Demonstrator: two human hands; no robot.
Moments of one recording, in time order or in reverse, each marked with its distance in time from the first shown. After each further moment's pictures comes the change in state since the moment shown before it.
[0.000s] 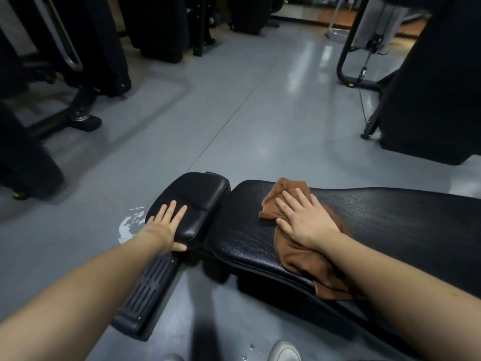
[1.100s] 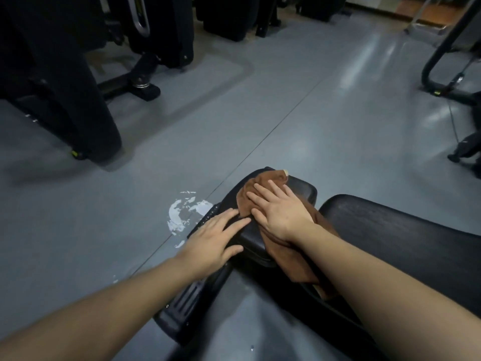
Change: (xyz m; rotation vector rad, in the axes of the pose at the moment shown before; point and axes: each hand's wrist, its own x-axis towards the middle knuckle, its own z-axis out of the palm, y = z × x) left_hand 0.010 -0.075 0.067 -0.412 0.528 0.299; right_hand 0.178 -0.212 -0.020 0.087 0.060 -0.335
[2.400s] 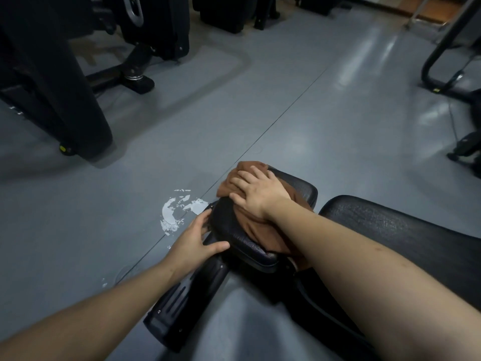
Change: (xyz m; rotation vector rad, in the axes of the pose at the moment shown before) left_hand 0.004 -0.027 0.021 -0.898 0.063 -0.493; right_hand 0.072 -0.006 -0.002 -0.017 -0.050 0.021
